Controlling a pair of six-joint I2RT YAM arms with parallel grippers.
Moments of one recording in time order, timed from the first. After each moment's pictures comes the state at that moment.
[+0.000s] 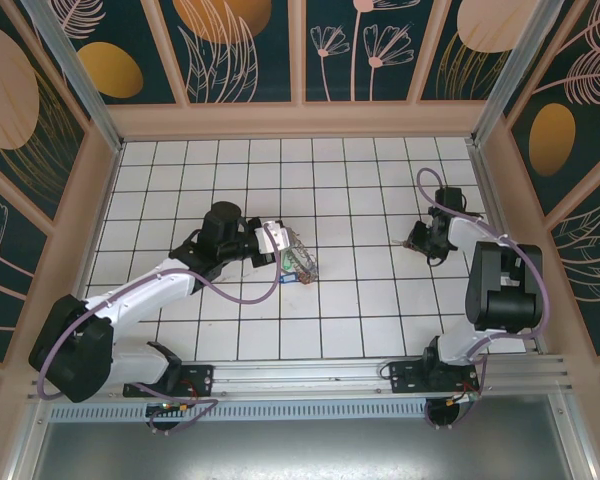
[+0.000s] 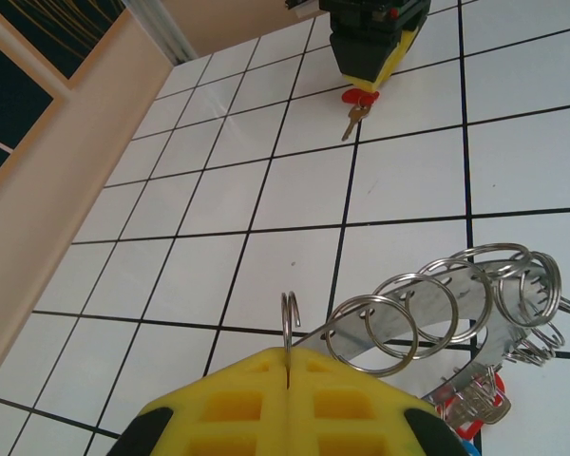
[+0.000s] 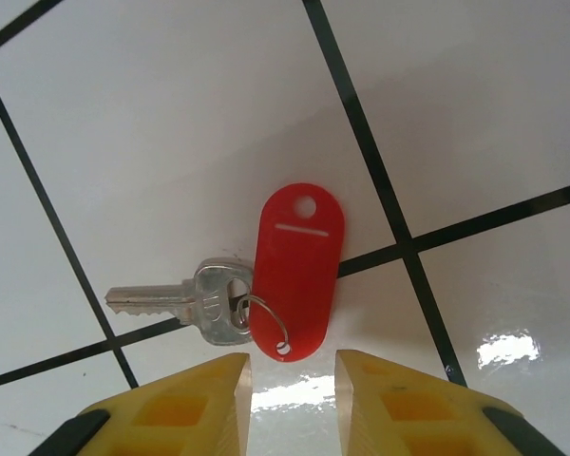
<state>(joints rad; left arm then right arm) -0.60 1.30 0.73 0.11 0.47 0.69 -0.07 1.62 0.90 -0.51 -0.17 0.32</state>
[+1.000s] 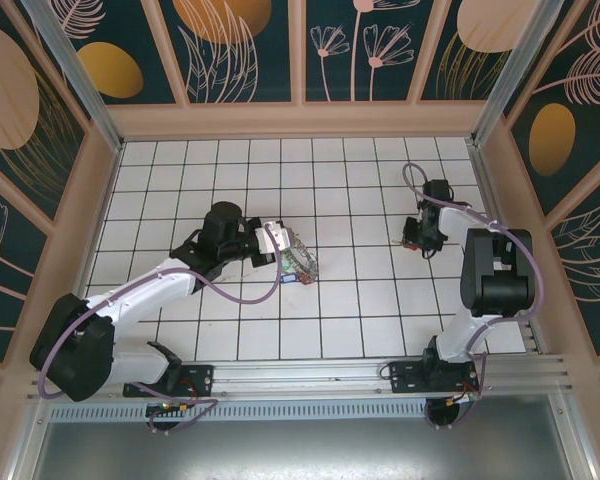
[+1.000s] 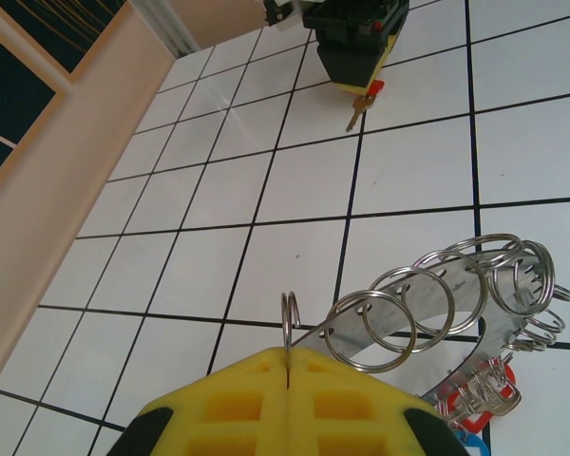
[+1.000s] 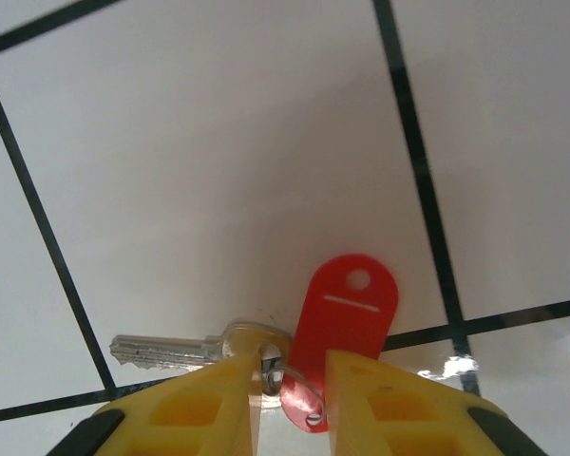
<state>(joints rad) -0.60 1.31 0.73 0.11 0.46 0.70 0.00 1.72 0.99 -0.54 -0.08 0.25</state>
